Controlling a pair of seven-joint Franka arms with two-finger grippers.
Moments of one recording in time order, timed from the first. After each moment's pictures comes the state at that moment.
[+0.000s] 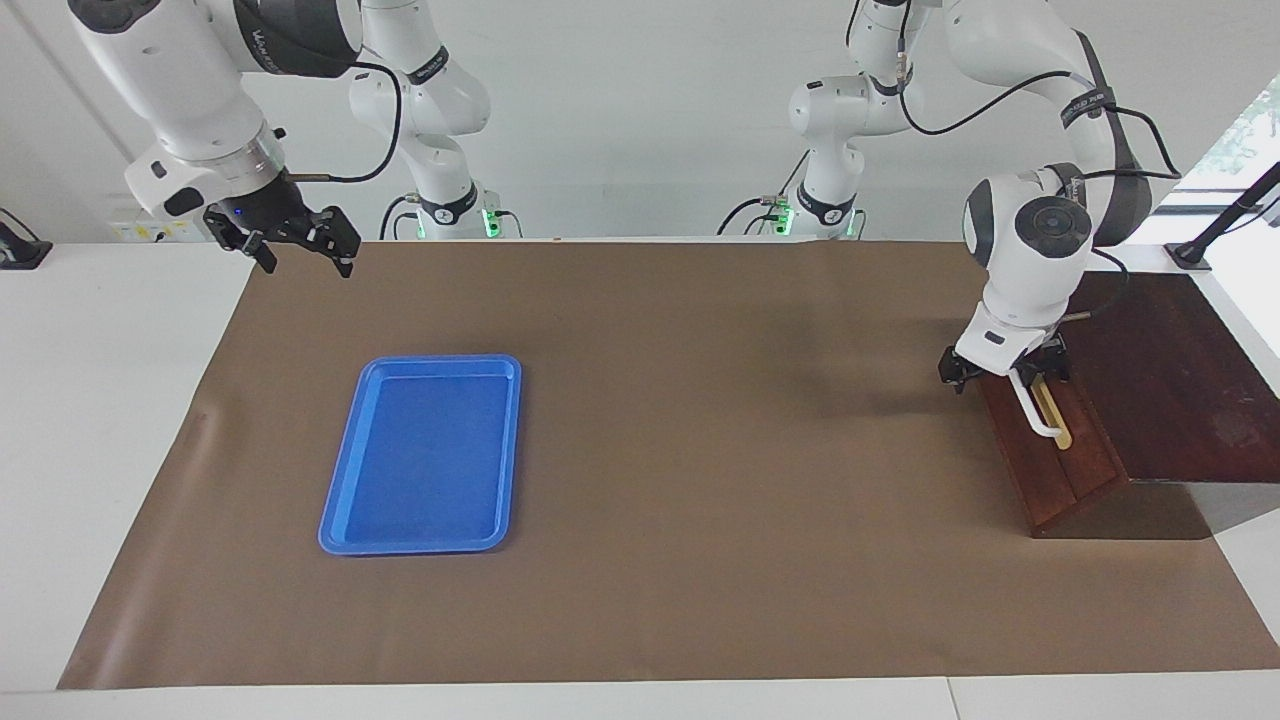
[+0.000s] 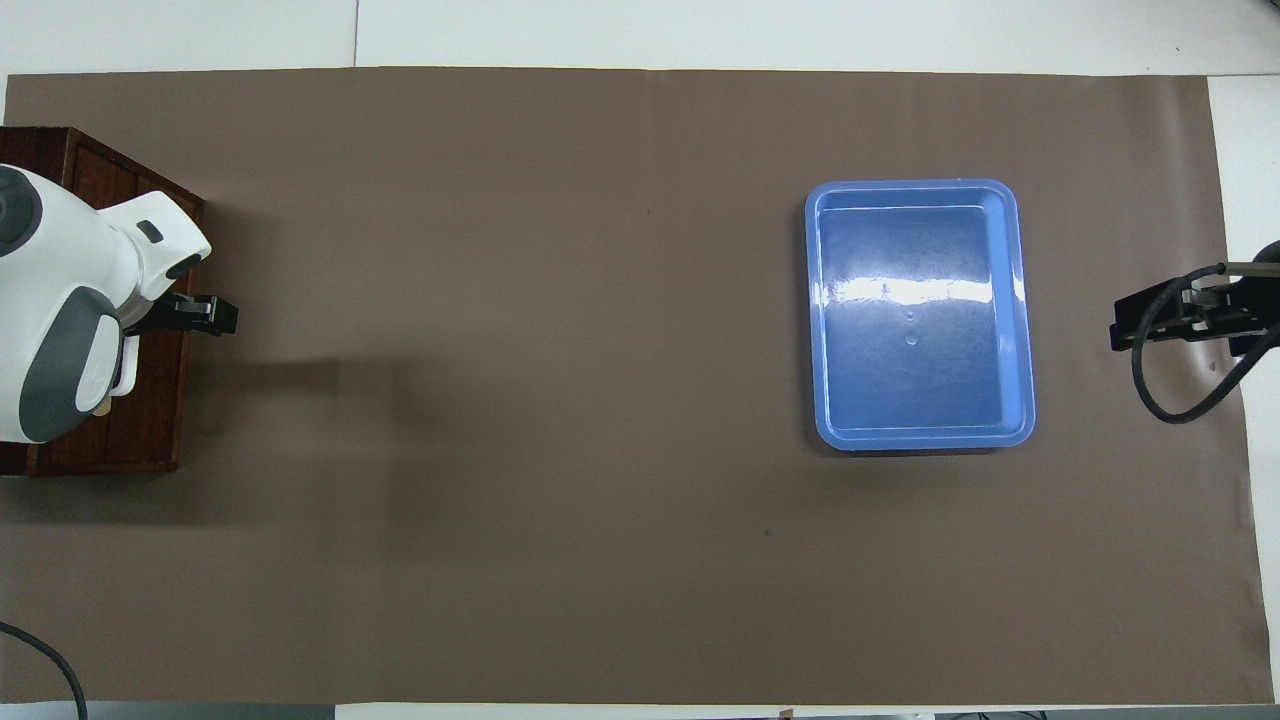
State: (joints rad) left arm 0.01 0.13 -0.05 -1.97 0.34 2.08 -0.06; right arm -0.08 -0.02 0.06 -1.63 -0.03 1.50 0.06
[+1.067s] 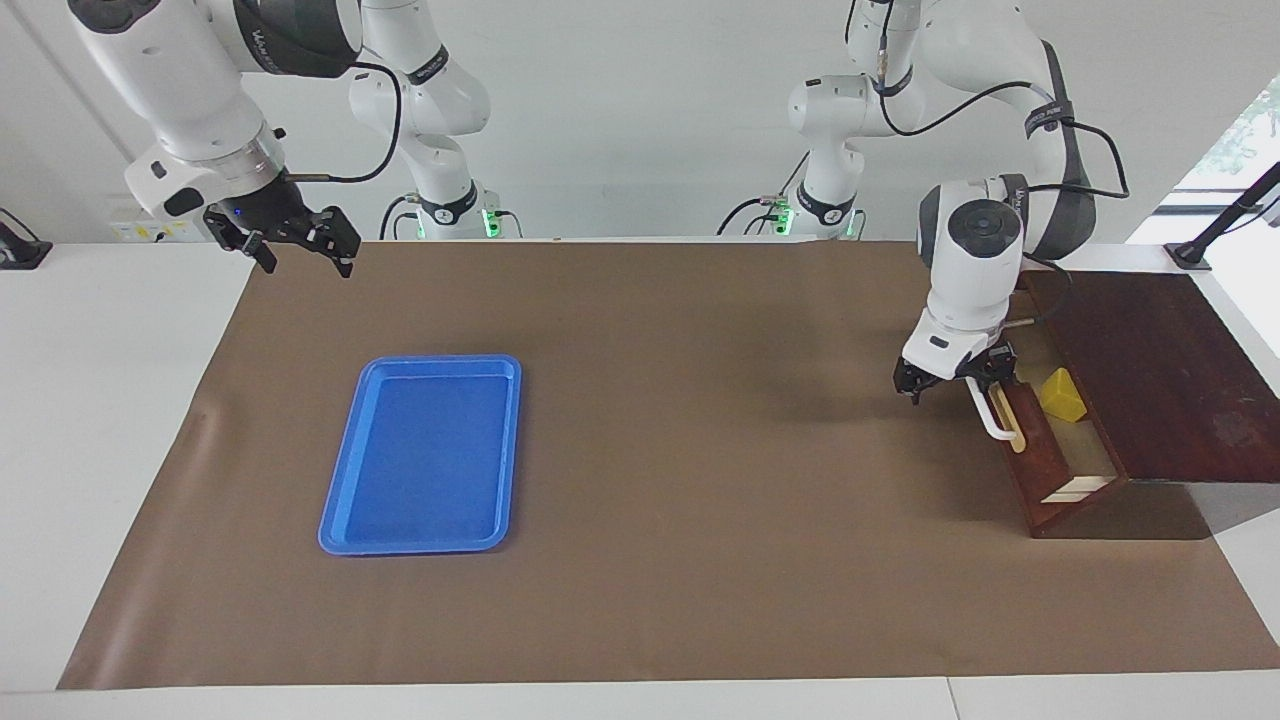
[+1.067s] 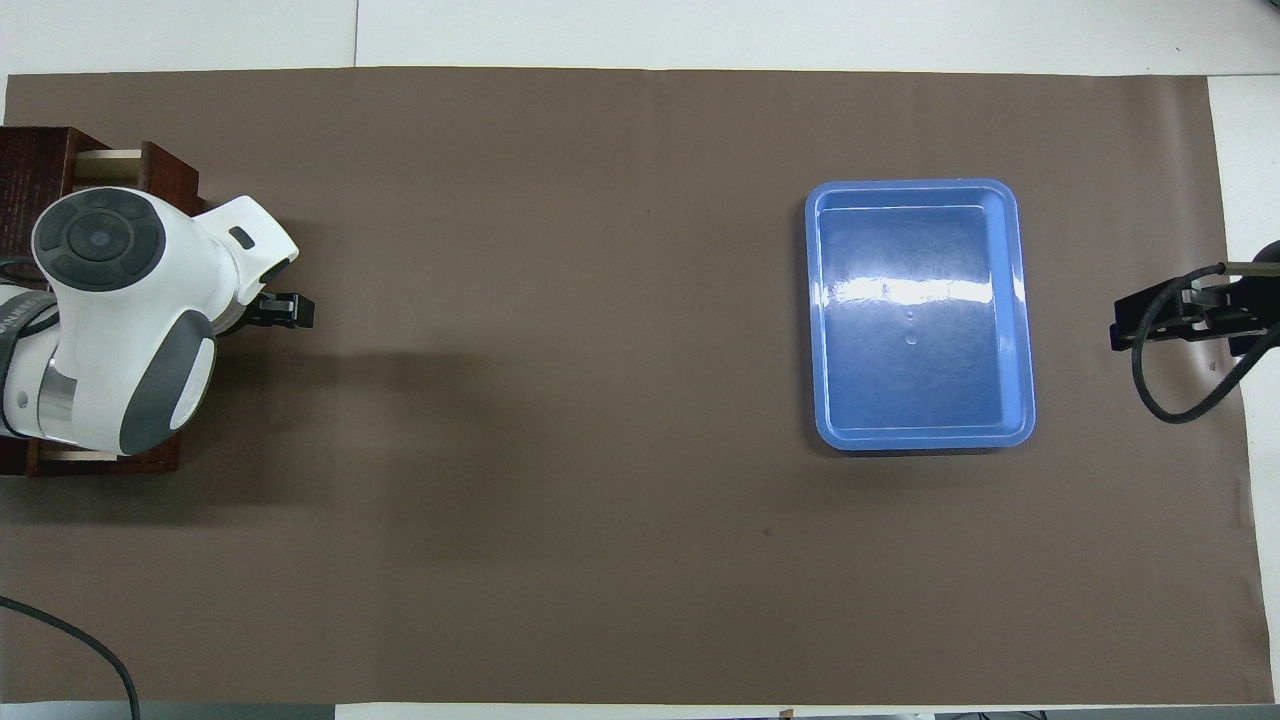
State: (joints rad) left arm -0.11 0.13 -0.06 -2.01 0.34 2.14 -0.23; right arm -0.08 -0.02 0.06 -1.63 -0.03 1.50 0.06
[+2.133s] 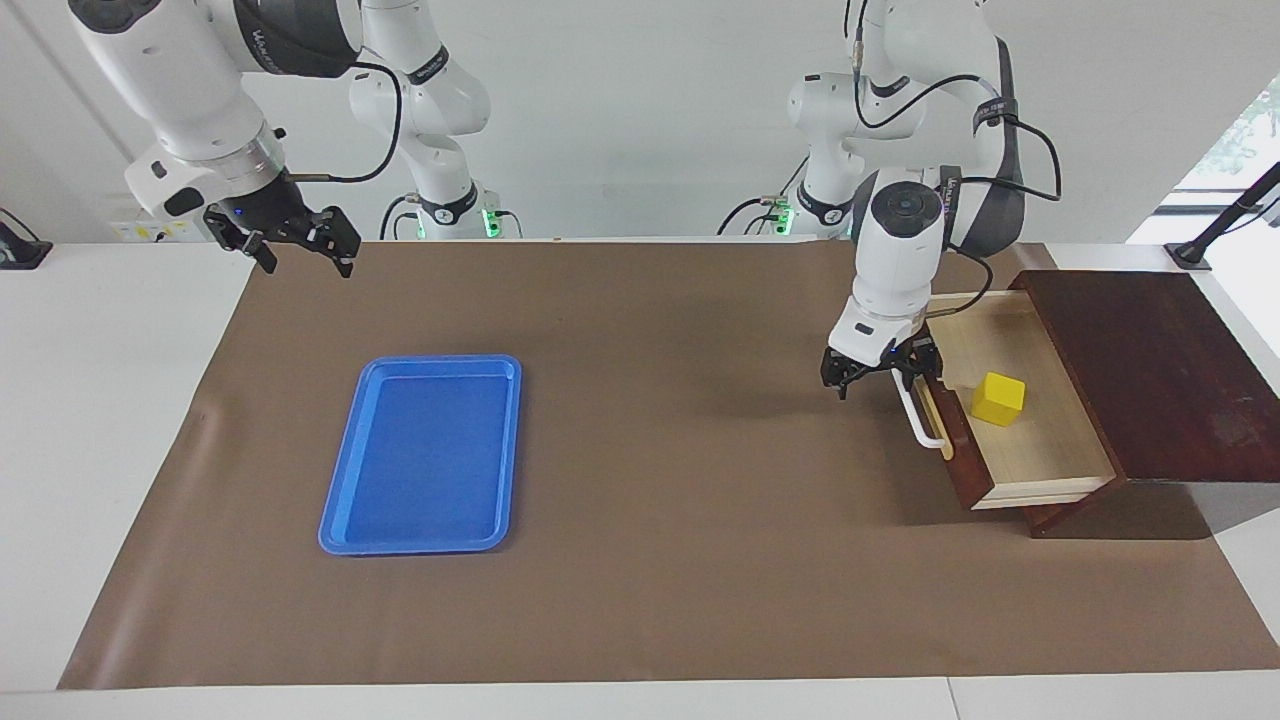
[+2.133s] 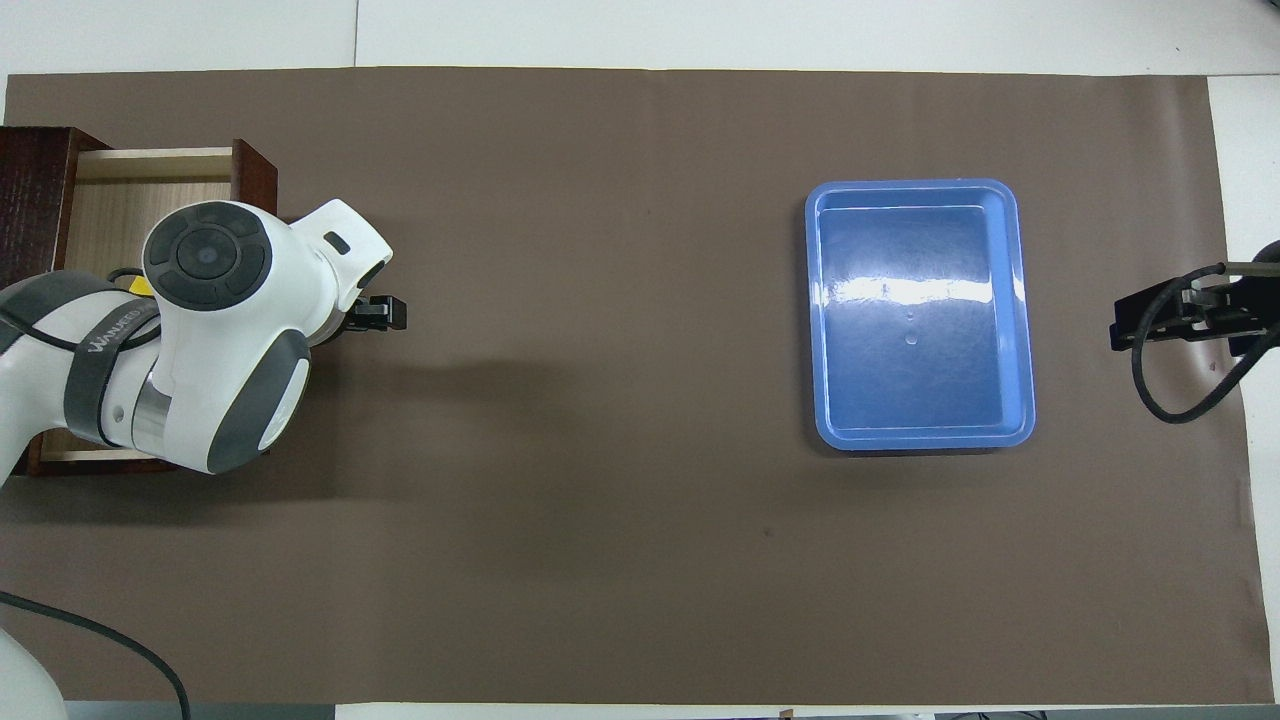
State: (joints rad) left arm -0.26 0.11 -0.06 -1.99 0.24 2.12 -0.38; right arm -0.08 -0.02 0.06 -1.63 -0.03 1.50 0.06
